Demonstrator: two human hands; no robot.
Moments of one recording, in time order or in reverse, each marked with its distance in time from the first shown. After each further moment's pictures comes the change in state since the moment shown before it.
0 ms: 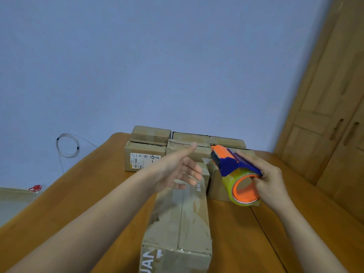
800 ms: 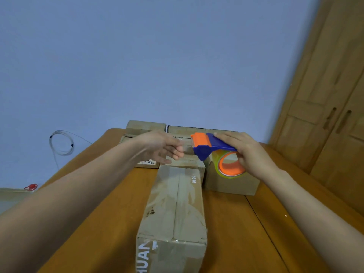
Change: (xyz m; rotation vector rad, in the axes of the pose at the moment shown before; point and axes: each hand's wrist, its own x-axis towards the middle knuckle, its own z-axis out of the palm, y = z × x) left_hand 0.027 0.021 -0.041 0.220 0.066 0.034; right_hand 0.044 0.012 0.002 -0.367 -0.252 -0.263
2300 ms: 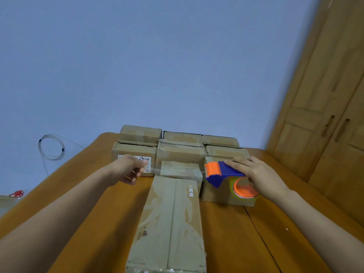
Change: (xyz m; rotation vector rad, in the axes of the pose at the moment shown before) left_hand 0.038 -0.093 -0.049 -0.003 0.161 -0.076; right_hand -0.036 0.061 0.026 -0.313 -0.037 -0.092
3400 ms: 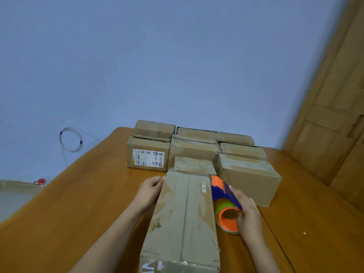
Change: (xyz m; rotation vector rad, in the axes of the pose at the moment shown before) left_hand -0.012 -0.067 0.072 -0.046 0.249 0.203; right_hand -0.056 -0.109 0.100 0.538 0.161 0.709
